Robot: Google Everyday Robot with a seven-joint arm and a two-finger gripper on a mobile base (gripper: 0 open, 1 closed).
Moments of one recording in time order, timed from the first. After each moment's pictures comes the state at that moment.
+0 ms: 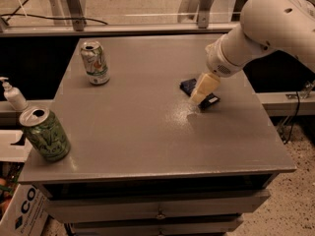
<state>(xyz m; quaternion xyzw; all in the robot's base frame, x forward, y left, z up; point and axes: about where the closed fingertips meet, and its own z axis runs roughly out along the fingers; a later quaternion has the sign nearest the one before) 0.640 -0.131 0.845 -0.57 0.76 0.01 0.31</state>
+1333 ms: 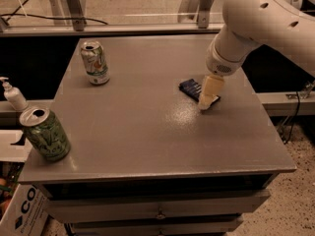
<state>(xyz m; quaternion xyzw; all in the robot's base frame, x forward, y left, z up) 0.631 -0.151 0.839 -0.61 0.76 -0.07 0.21</state>
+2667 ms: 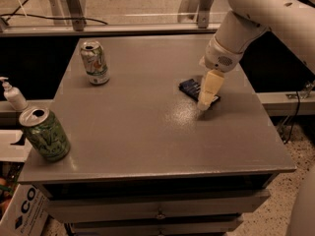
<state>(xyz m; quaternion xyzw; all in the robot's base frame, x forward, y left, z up) 0.613 -0.135 0.830 -0.64 0.75 0.09 0.14</state>
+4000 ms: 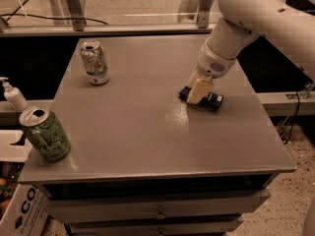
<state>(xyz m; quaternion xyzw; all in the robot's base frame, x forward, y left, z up) 0.602 -0.115 0.820 -0.64 0.75 0.09 0.14</state>
